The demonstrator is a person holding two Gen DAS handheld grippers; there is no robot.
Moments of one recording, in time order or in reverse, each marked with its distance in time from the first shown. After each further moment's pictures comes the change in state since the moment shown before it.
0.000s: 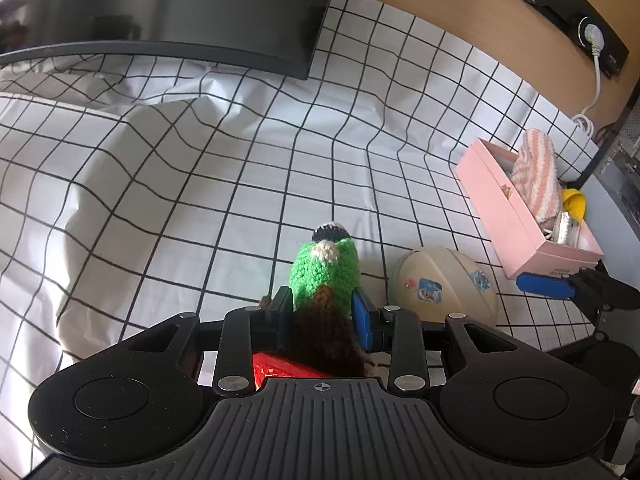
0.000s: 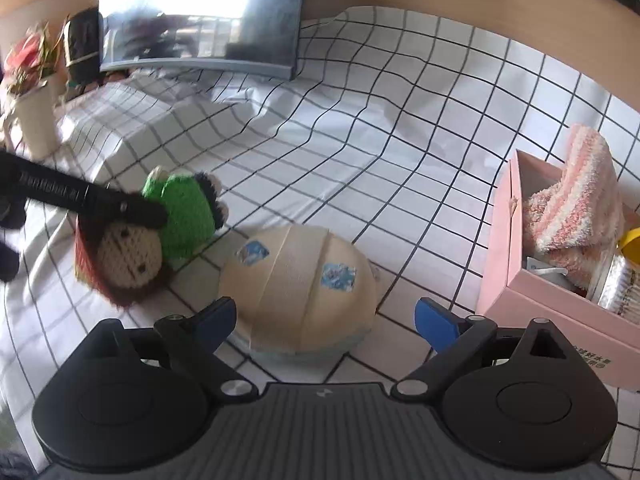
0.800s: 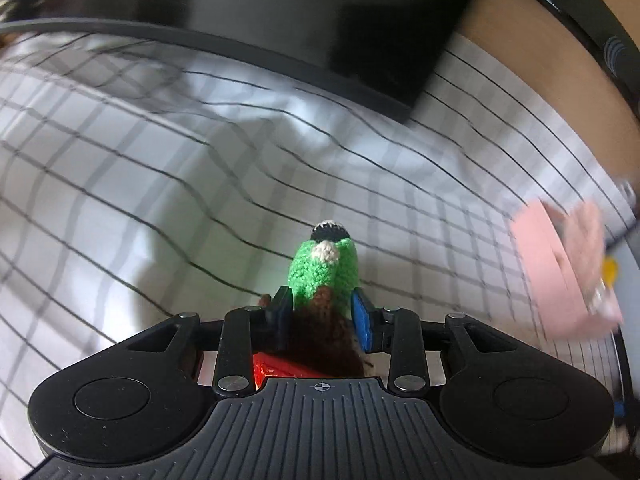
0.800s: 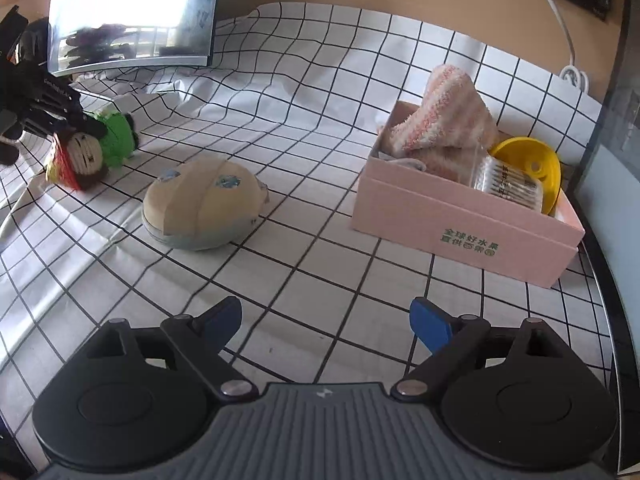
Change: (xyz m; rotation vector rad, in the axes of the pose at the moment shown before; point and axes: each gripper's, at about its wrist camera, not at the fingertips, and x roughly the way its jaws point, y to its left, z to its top) left arm 0.010 0.088 0.045 -0.161 -0.002 0.028; right arm -0.056 -0.037 -0.073 0.106 -0.027 -0.175
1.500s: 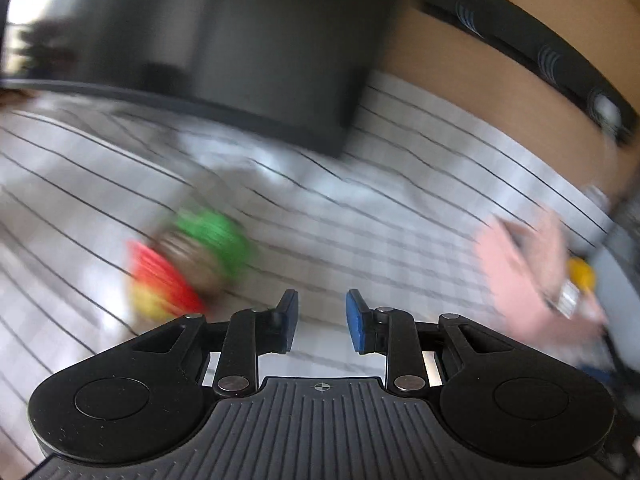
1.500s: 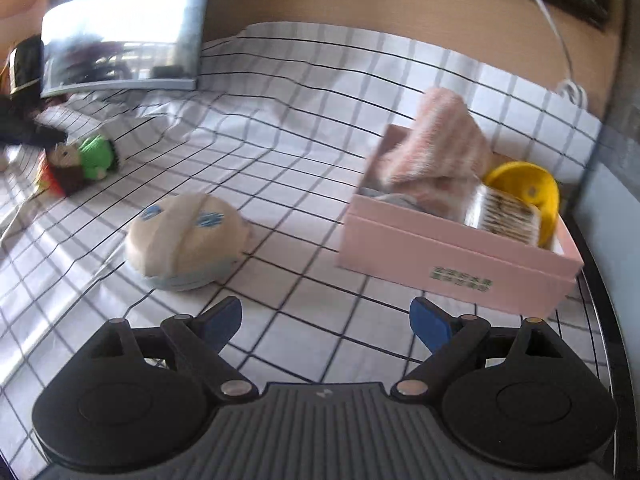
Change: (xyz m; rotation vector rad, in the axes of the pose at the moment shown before) left arm -0.055 -0.082 -0.062 0.083 -0.174 -0.001; right arm 0.010 -0.009 0.017 -0.010 -0.055 -0.003
